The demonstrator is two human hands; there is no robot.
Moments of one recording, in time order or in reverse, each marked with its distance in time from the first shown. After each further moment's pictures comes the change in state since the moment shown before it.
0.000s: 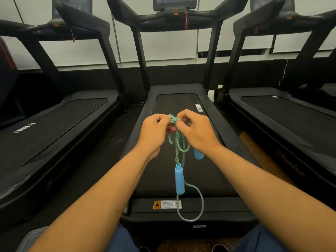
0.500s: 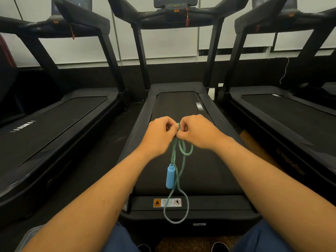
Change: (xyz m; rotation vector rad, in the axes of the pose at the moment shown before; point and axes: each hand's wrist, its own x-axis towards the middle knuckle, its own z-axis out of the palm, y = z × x) left_hand -0.005 -0.006 -0.006 0.632 -0.120 0.235; right_hand 0.008 -0.002 -0.014 -0.499 -0.358 0.101
